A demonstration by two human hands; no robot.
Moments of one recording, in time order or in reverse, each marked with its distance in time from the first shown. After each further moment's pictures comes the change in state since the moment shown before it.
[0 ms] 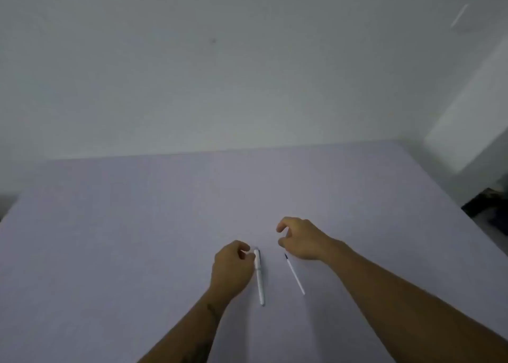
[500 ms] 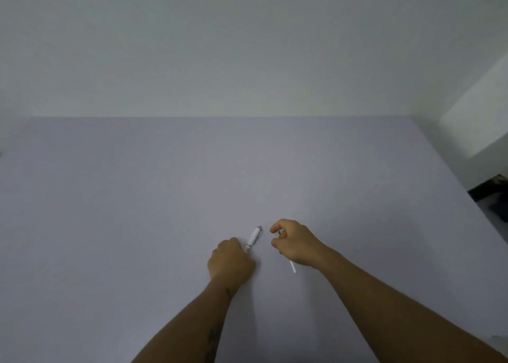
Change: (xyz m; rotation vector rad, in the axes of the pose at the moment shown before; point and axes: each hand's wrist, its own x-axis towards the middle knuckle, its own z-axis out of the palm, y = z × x) left_hand 0.003 -0.016 0.041 0.435 -0.098 -0.180; right_hand 0.006 0.030 0.040 0.148 -0.057 0.083
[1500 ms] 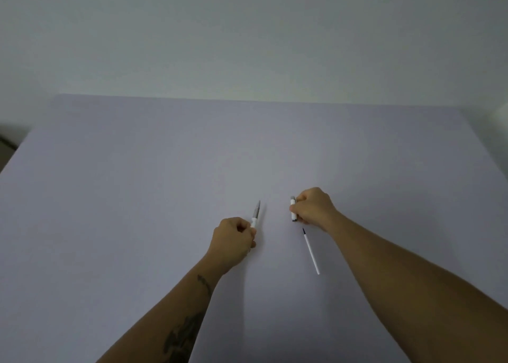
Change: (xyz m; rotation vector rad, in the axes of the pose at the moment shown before) left_hand 0.016 -0.026 -0.050 -0.637 -0.077 -0.076; right_hand 0.074 -0.029 -0.012 0.125 0.188 0.152
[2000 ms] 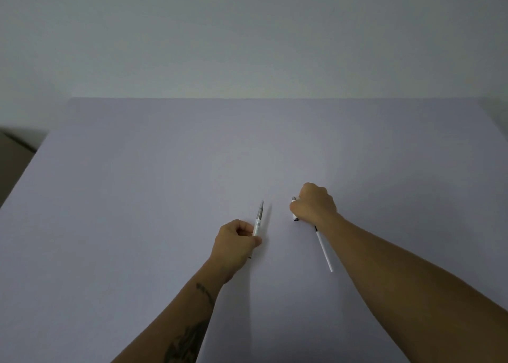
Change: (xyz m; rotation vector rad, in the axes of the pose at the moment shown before) left_hand -0.011 -0.011 -0.013 -0.116 0.006 -0.044; right_hand -0.006 -0.018 0.024 -0.329 0.107 -0.105
